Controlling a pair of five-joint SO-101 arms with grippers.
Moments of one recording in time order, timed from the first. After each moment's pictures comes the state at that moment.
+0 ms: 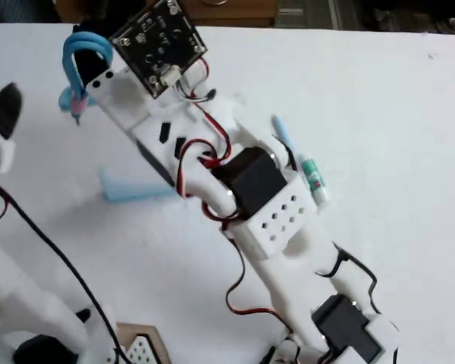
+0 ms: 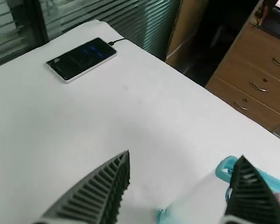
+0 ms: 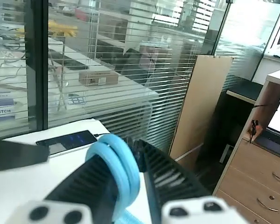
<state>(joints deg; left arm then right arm) -35.6 -26.2 -32.7 102.4 14.1 -44.6 -10.6 -24.3 41.7 10.9</state>
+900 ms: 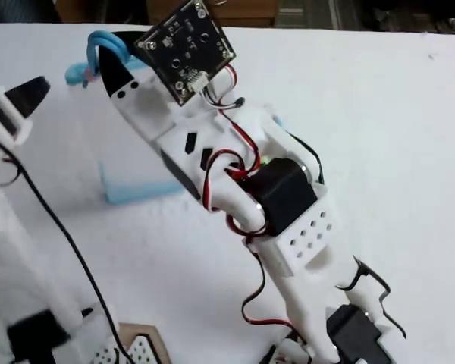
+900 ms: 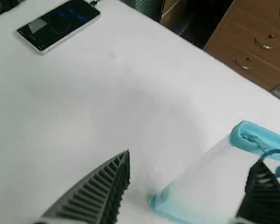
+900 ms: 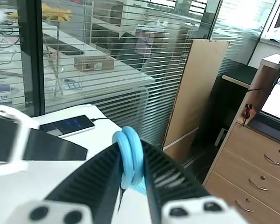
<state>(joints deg) -30.2 -16.9 -24.7 96.7 14.6 -42.9 -15.9 -24.3 50.6 11.0</state>
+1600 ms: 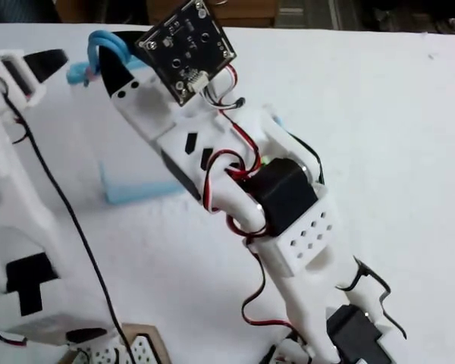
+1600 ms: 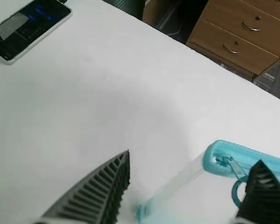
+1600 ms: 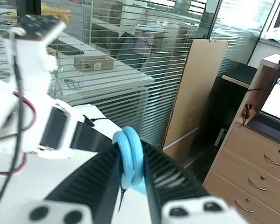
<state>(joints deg) -24.5 2.8 -49.8 102.3 14.6 -43.0 -15.9 -24.3 50.6 11.0</state>
